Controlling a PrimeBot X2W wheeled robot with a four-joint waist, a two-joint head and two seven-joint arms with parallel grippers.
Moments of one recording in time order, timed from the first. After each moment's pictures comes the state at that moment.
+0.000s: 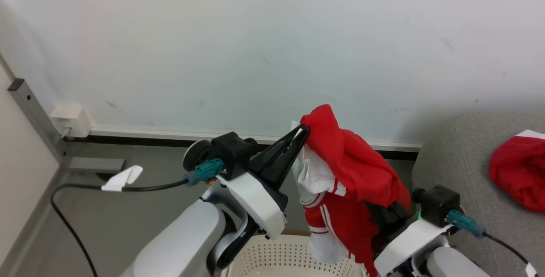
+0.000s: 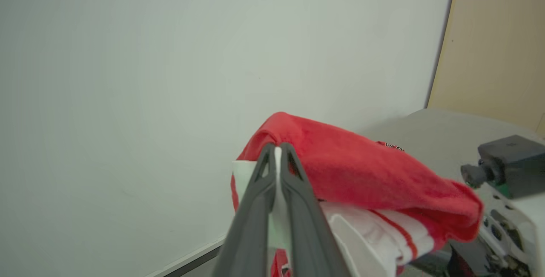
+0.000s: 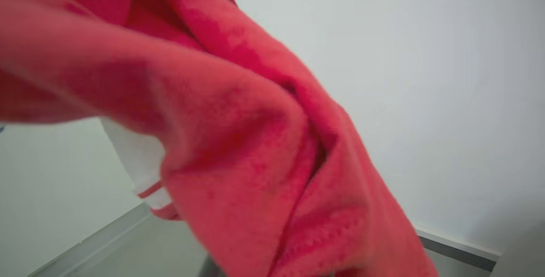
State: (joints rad) left arm -0.62 0.23 -0.75 0.19 -0.53 -0.02 -0.11; right arm -0.44 -0.21 0.69 0.44 0.68 0.13 -0.26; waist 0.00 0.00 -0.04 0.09
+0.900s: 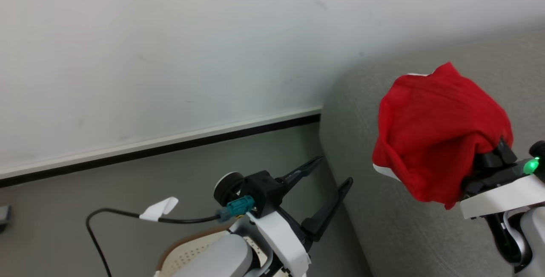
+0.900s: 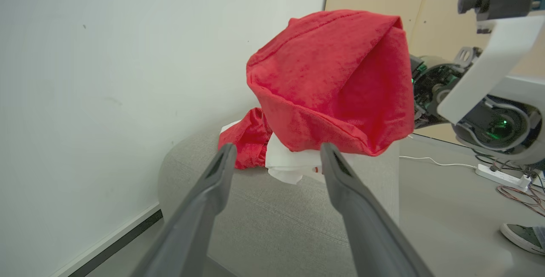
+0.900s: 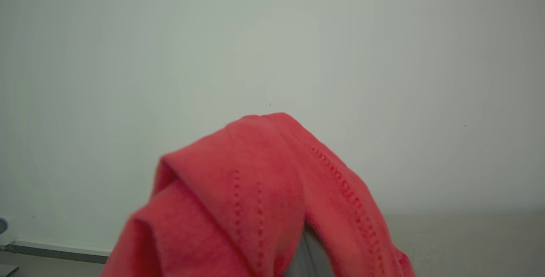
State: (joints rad) left arm -0.56 0.18 -0.86 0.23 -0.52 -0.04 -0.17; right arm -0.42 -0.35 0.31 0.26 0.55 0.13 -0.26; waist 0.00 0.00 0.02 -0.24
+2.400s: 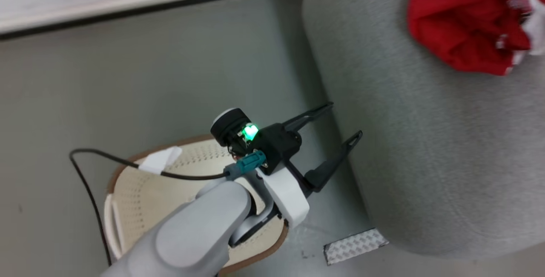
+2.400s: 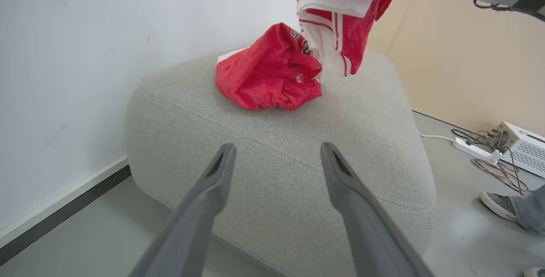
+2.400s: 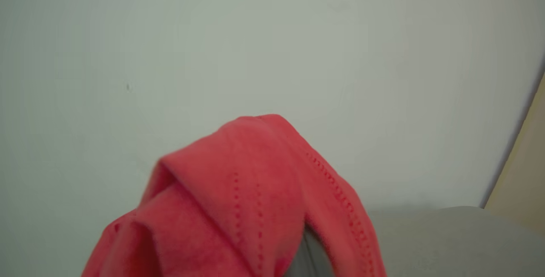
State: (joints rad) left arm -0.79 0.22 -0.90 0.24 -0.42 -0.07 -0.15; right arm -0.75 -0.54 0.00 0.30 0.61 0.13 -0.26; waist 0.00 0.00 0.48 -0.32
